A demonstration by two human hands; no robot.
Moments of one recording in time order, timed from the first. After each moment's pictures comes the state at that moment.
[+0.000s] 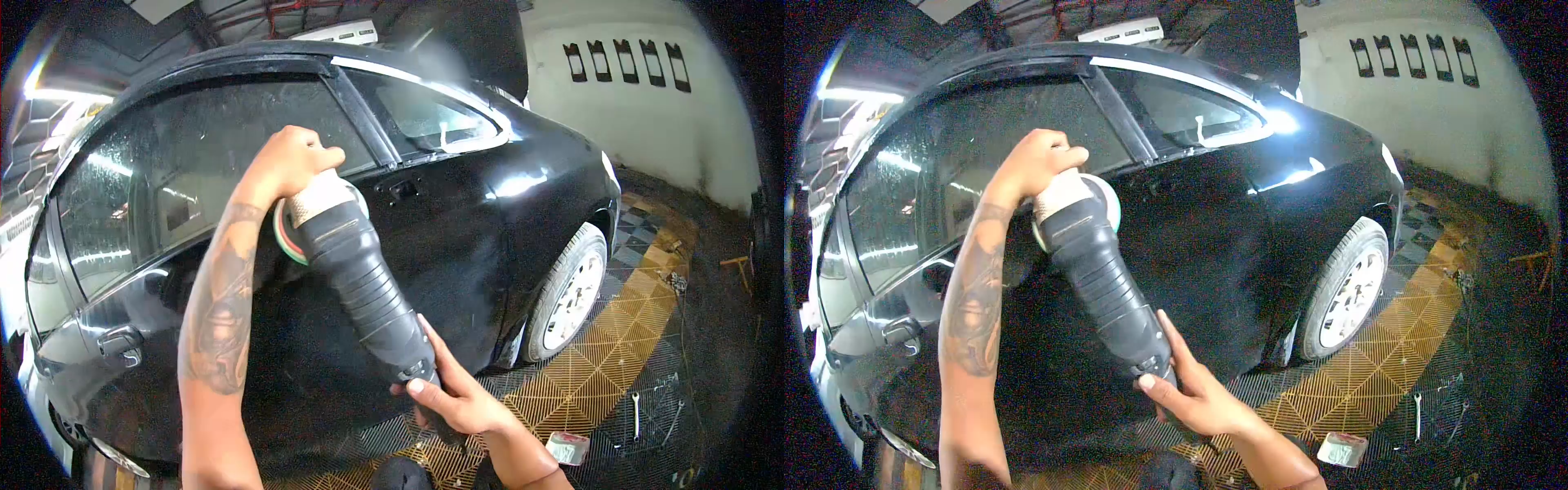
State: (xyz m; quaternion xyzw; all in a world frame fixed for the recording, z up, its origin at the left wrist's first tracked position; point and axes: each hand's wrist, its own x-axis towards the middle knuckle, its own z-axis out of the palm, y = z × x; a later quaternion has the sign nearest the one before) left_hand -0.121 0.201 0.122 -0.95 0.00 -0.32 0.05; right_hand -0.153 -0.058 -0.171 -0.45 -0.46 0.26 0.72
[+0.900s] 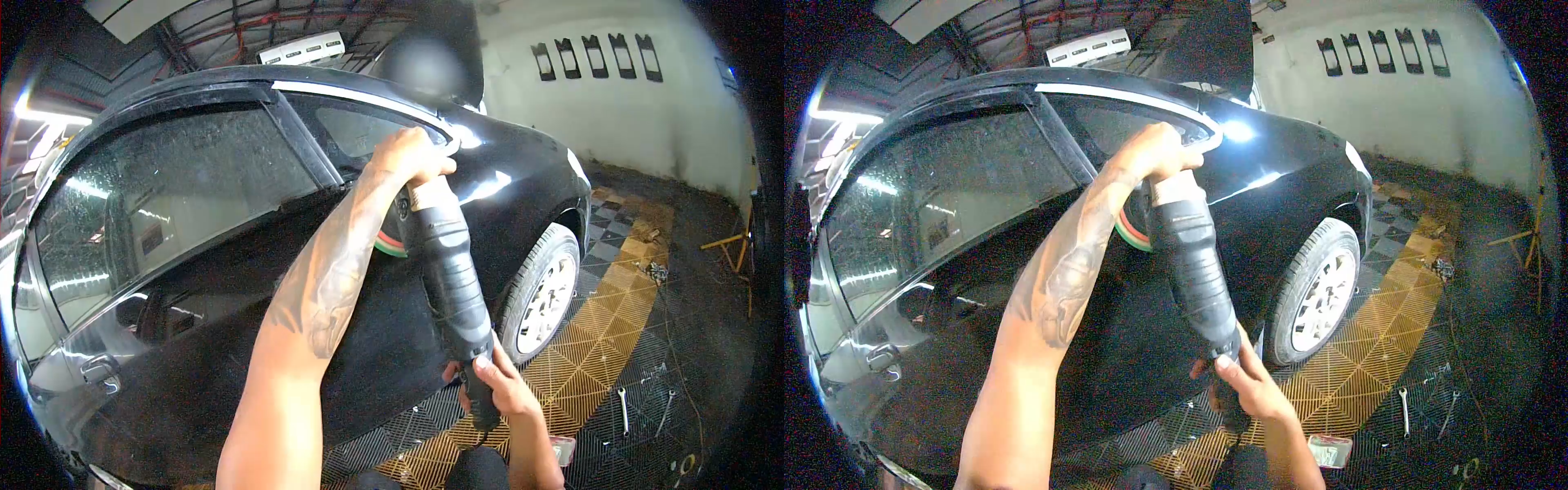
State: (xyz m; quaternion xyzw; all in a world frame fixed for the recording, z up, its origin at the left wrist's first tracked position) left_hand 0.059 0.038 0.076 -0.96 0.06 -0.27 0.07; right_hand -0.080 -0.138 -0.220 -0.42 -0.35 0.16 0.82
